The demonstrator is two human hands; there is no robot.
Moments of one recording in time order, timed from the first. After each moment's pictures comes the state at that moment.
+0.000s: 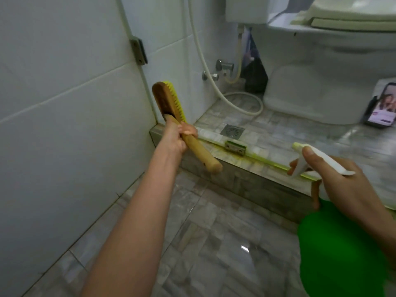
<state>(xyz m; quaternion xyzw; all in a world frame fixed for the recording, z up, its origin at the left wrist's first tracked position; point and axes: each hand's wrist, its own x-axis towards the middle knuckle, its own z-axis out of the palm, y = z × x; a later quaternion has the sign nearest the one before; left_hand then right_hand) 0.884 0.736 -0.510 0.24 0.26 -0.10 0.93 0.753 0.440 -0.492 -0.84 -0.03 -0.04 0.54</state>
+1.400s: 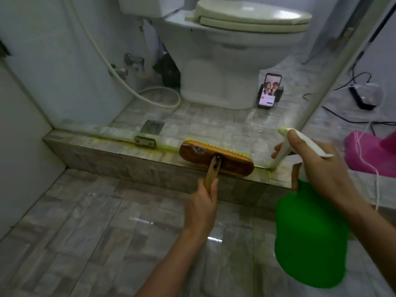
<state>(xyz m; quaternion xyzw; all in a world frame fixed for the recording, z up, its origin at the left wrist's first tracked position) 0.726 0.496 -0.621 0.89 -0.05 0.08 0.44 0.688 0.311 -0.472 -0.85 0.12 -0.16 0.49</state>
